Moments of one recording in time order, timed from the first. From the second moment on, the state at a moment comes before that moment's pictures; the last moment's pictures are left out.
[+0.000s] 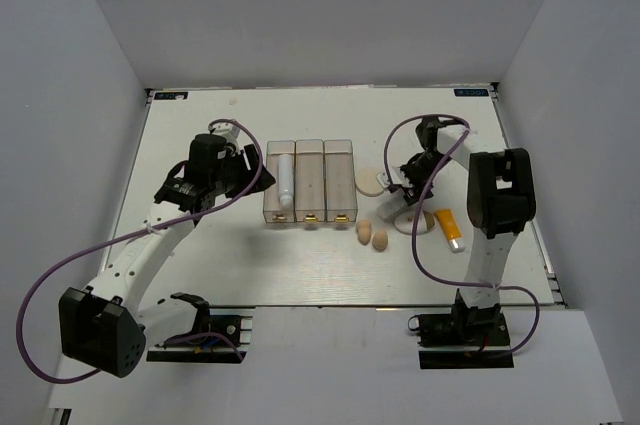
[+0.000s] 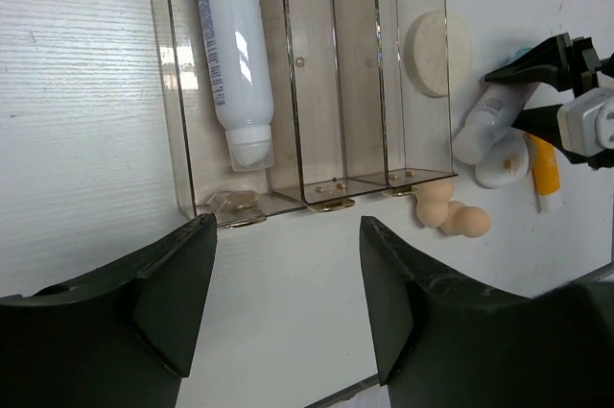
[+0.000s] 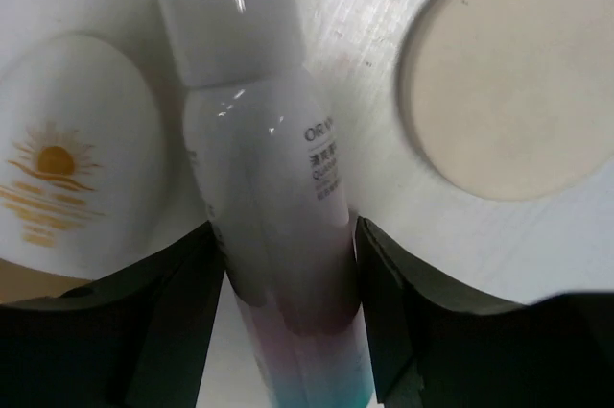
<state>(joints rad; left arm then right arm) -0.33 1.13 0.93 -0.45 0.17 -0.51 0.18 1.99 1.39 -1.06 -0.51 -1.98</state>
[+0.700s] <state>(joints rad) -0.32 1.14 0.93 -0.45 0.16 -0.51 0.14 1.93 1.55 -1.17 -0.64 -1.98</state>
